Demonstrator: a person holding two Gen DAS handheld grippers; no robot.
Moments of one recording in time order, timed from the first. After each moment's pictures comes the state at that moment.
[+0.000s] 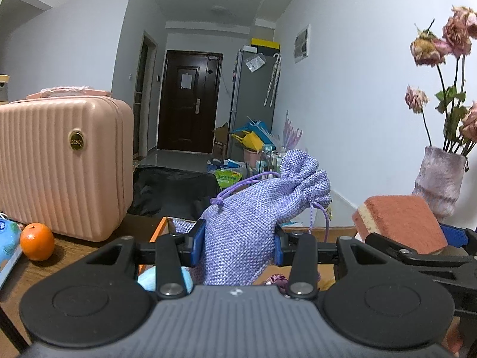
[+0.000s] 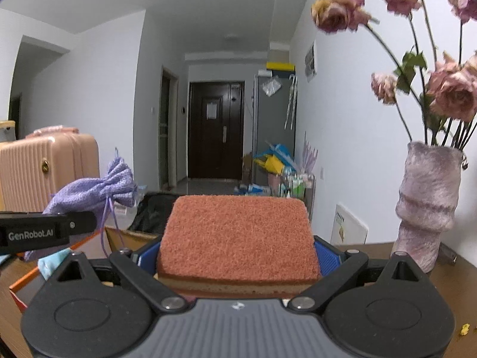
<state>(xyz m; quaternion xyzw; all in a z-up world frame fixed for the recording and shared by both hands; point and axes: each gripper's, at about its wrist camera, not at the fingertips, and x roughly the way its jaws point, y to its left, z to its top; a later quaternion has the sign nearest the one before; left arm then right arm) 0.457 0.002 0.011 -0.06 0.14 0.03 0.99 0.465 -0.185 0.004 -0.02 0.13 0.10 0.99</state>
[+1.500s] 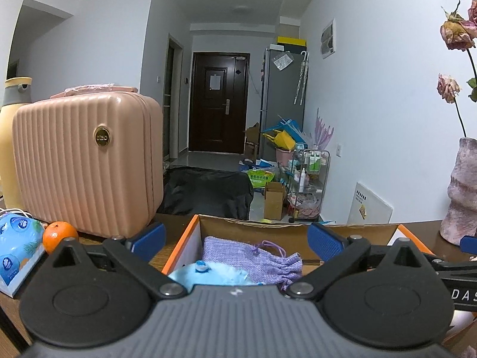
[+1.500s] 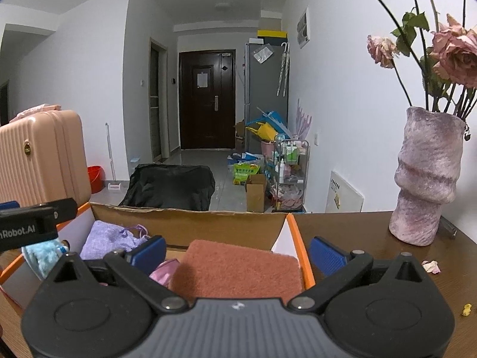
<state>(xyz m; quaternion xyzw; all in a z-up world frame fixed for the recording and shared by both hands) 0.468 0.004 -0.001 -0.04 0.15 0.10 0.98 0.483 -0.191 -0.006 -0.02 0.19 0.09 0.98</state>
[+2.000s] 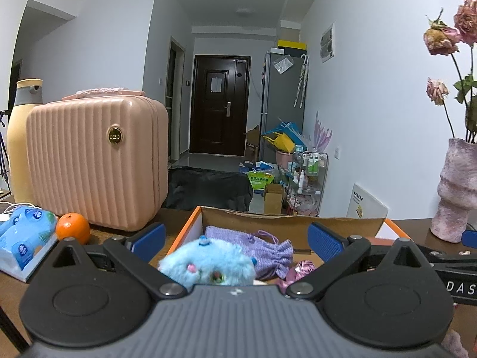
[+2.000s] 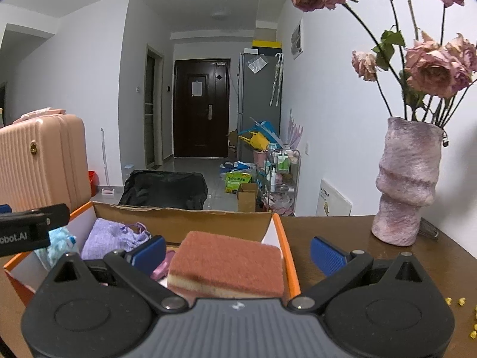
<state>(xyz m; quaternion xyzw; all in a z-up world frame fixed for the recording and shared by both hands) 0.426 -0.007 0.001 -0.04 0.14 0.10 0.98 0.445 -0.200 -0.002 -0.02 0.17 0.07 0.98</state>
